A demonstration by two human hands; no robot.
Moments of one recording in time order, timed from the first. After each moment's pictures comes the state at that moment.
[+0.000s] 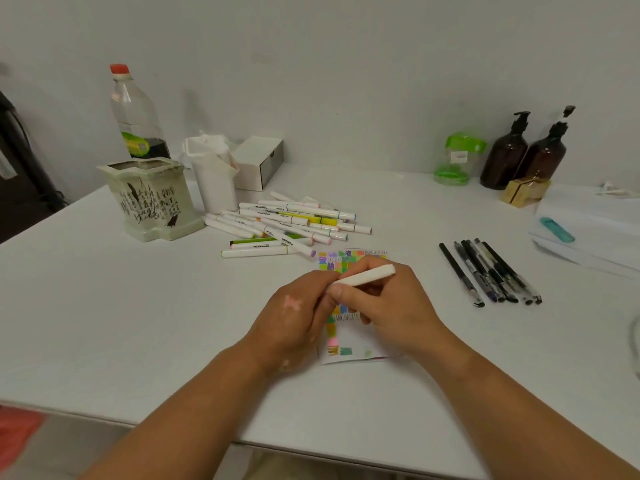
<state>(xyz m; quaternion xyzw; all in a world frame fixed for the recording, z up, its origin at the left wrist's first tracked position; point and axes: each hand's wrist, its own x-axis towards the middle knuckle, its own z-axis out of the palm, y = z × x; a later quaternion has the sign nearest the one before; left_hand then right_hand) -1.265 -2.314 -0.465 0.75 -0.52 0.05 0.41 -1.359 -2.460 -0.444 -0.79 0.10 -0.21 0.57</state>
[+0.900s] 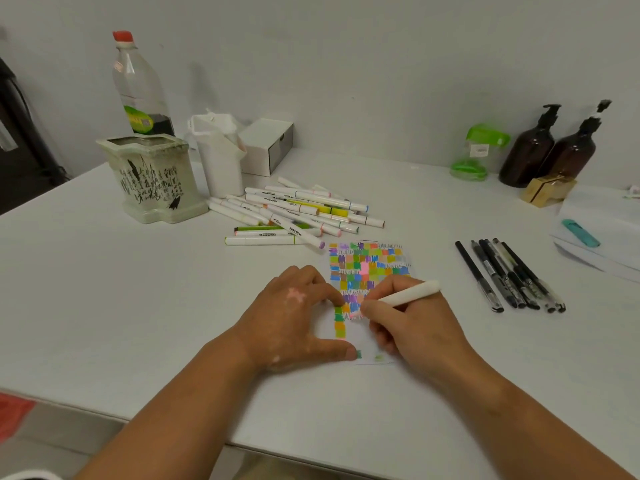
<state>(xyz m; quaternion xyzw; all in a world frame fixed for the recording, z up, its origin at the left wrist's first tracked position) -1.239 -2.302 -0.478 0.82 -0.52 -0.01 0.22 -1.373 -2.463 -0.460 -0.79 0.21 -0.16 0.55</state>
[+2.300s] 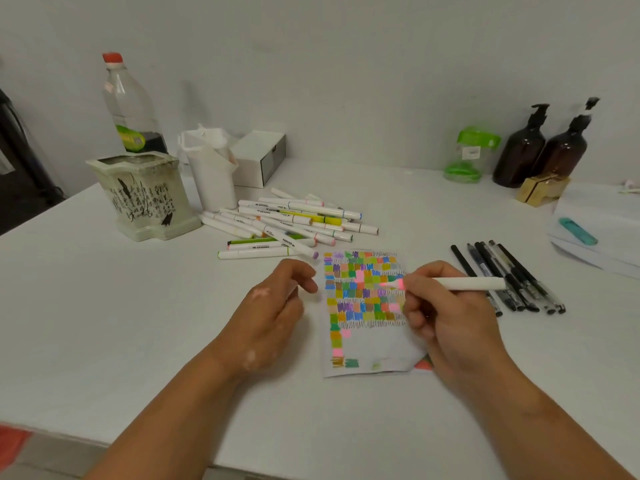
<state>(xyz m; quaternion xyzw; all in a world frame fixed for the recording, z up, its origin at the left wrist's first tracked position) -1.238 -2.294 -0.464 0.80 -0.42 -0.09 0.42 -1.384 -2.485 -0.452 -0.59 0.19 -0.27 0.73</state>
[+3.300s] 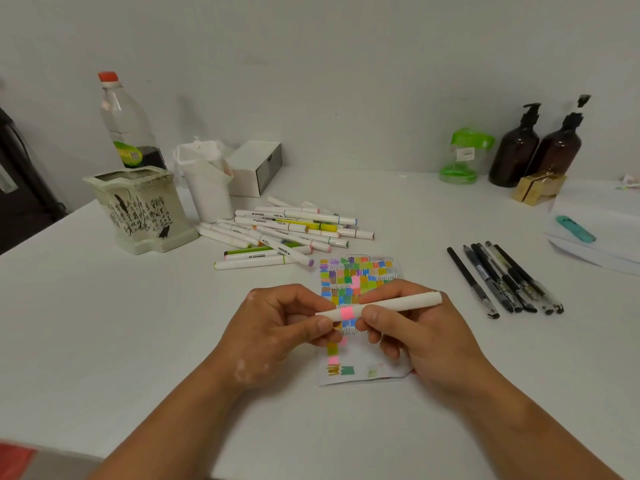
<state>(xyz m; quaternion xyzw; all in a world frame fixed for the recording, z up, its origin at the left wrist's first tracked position) -1.251 -2.301 -0.455 0.63 -0.36 -0.27 0.63 -1.386 -2.474 -0.450 -0.70 0.08 -0.20 0.68</state>
